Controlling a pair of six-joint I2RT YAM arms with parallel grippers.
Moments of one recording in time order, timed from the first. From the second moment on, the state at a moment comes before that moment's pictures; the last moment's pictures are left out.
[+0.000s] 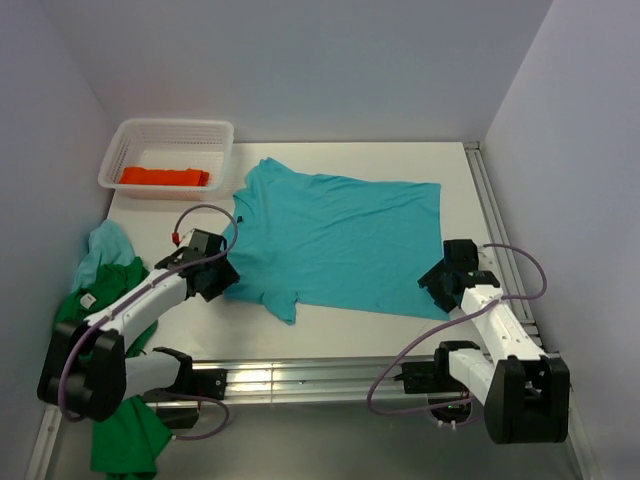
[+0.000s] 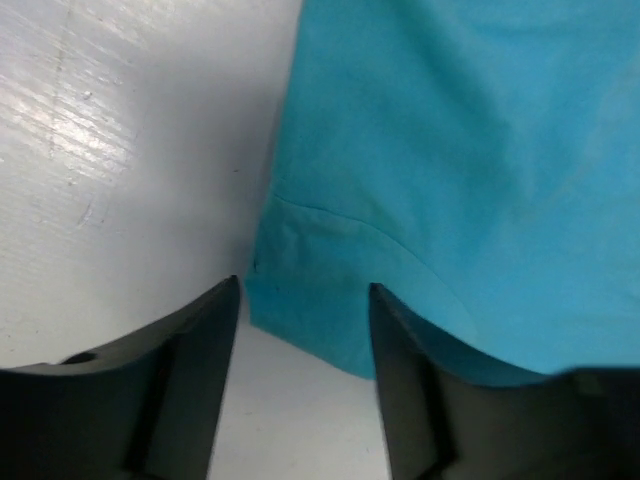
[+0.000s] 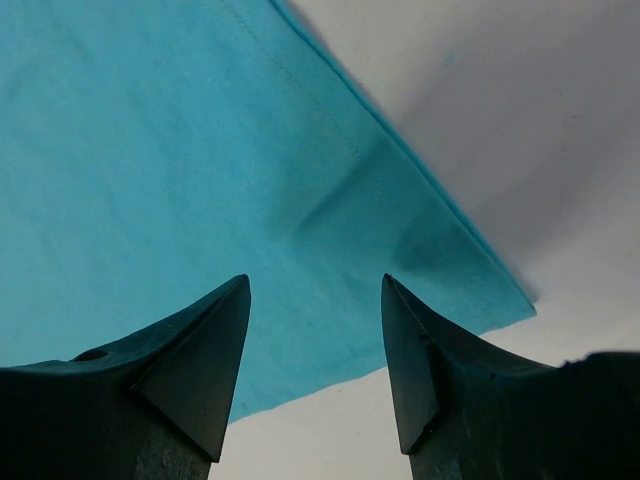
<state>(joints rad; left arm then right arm) -0.34 1.15 0.61 -0.49 -0.16 -0.94 -0.03 0.96 0.47 -0.61 0.11 0.87</state>
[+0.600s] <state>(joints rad) -0.34 1.31 0.66 -0.44 -0.13 -0.91 -0.03 1.10 0.48 -0.55 0.14 0.85</state>
